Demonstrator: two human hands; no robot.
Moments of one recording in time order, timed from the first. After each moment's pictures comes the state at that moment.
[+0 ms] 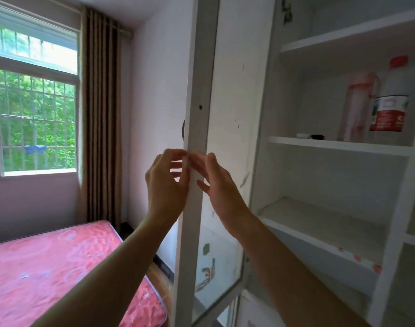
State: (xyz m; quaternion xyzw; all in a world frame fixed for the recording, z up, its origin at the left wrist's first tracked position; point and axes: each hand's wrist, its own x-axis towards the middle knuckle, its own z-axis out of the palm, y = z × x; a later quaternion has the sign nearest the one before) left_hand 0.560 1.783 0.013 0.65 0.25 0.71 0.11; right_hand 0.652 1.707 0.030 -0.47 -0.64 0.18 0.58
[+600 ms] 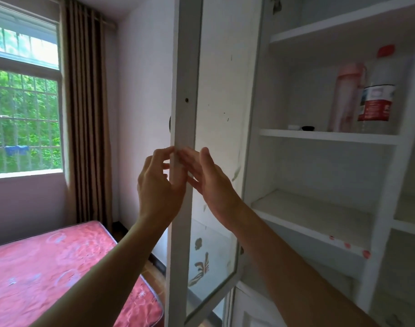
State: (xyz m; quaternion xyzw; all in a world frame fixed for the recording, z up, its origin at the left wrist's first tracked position) left_hand 0.562 1.784 0.002 0.65 0.29 0.69 0.11; right_hand 0.657 1.714 0.028 -0.45 -0.64 0.23 0.58
